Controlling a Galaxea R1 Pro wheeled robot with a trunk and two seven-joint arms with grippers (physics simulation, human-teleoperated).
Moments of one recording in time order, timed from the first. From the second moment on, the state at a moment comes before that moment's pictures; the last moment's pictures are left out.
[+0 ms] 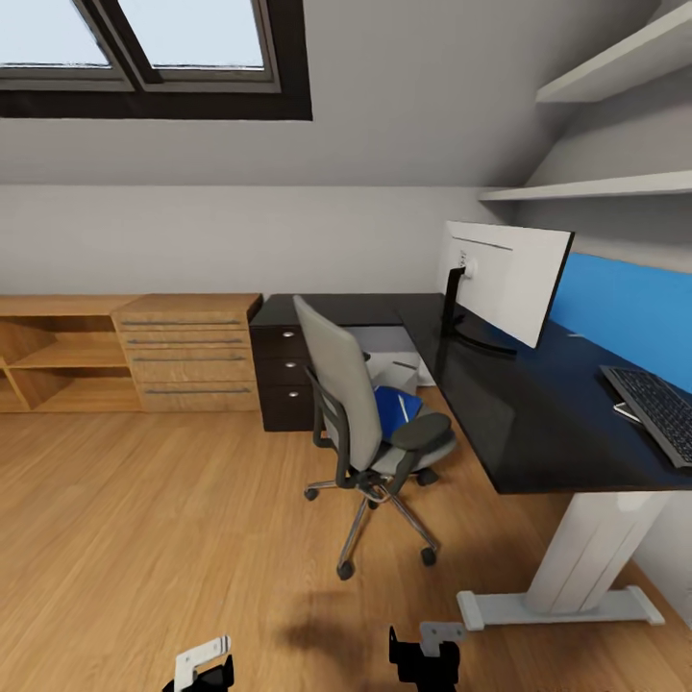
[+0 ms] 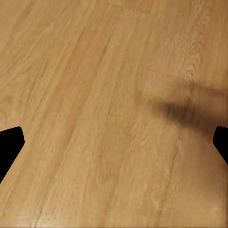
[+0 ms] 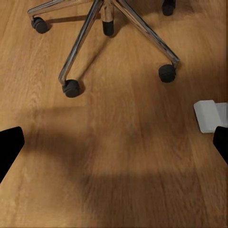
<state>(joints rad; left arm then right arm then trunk) -0.14 -0.05 0.05 -0.72 0.20 -0.02 0.22 -0.34 0.17 0.07 -0.31 0.01 -0.34 -0.17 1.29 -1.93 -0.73</state>
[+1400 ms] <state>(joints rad) -0.14 -0.05 0.05 -0.72 0.20 -0.02 0.23 -0.34 0.17 0.07 -0.31 0.01 -0.35 -0.17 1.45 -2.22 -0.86</state>
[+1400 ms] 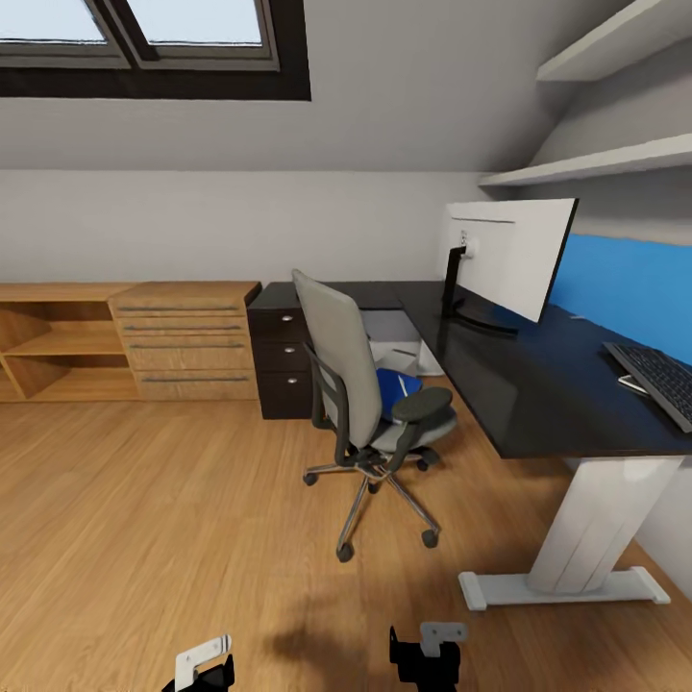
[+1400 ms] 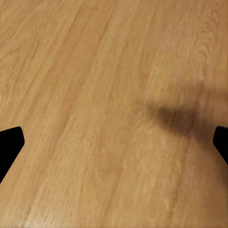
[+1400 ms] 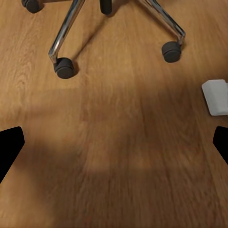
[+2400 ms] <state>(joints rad) -0.14 -0.05 0.05 -0.72 0.20 -0.02 0.23 -0.34 0.17 0.07 -0.31 0.01 -0.35 -0.17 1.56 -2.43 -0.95</state>
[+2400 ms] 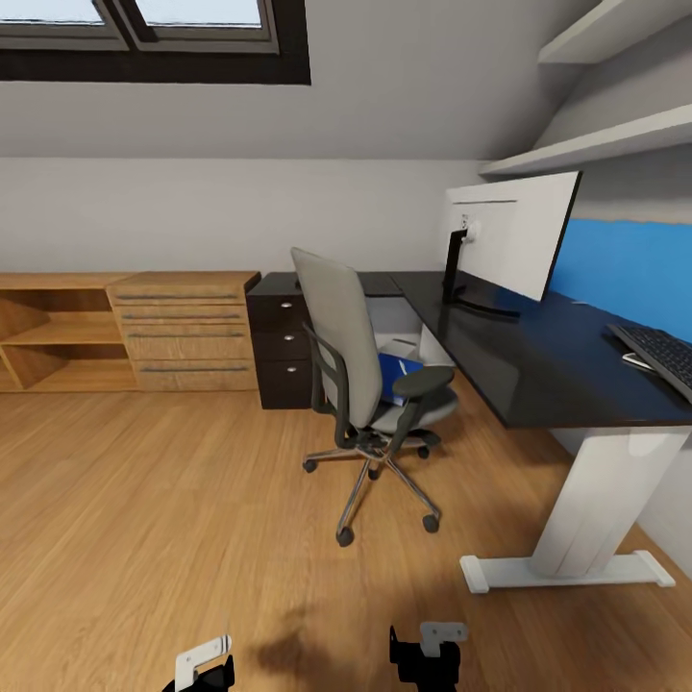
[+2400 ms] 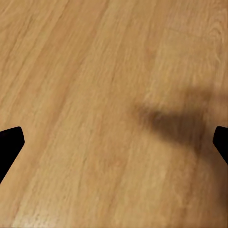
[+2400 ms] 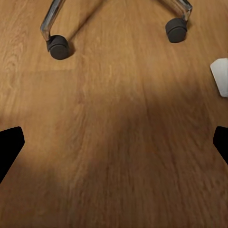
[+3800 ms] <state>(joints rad) -0.31 -0.08 -0.02 -1.02 0.26 0.46 0.22 -0.65 0.12 -0.04 -0.47 -0.10 0.05 -0.17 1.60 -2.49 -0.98</state>
